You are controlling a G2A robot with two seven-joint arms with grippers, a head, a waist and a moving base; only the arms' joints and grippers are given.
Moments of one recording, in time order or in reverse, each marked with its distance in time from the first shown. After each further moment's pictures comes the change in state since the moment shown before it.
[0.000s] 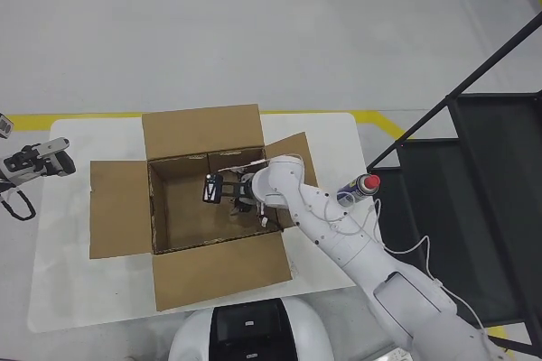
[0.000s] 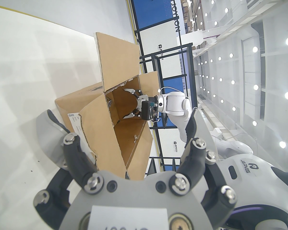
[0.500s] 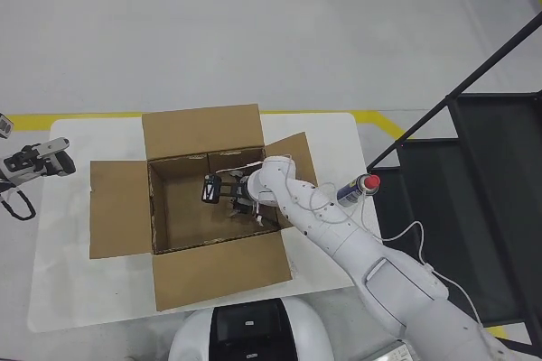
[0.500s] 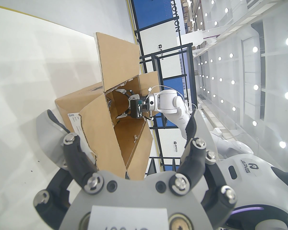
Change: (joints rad) left arm 0.000 0.000 0.000 0.000 0.000 0.000 0.000; right arm 0.102 -0.058 -0.105 0.268 0.038 0.052 -0.096
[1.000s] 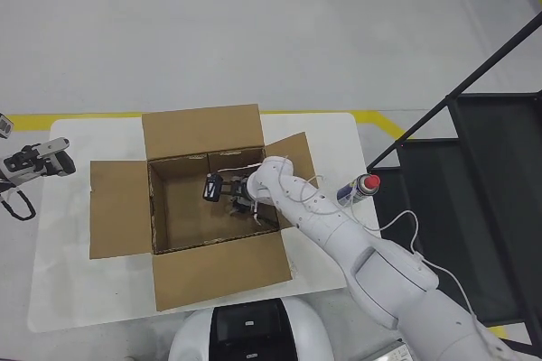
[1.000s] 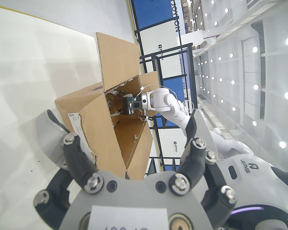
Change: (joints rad) left arm 0.000 0.000 0.000 0.000 0.000 0.000 0.000; right arm 0.085 -0.067 -0.065 0.239 0.054 0.026 -0.109
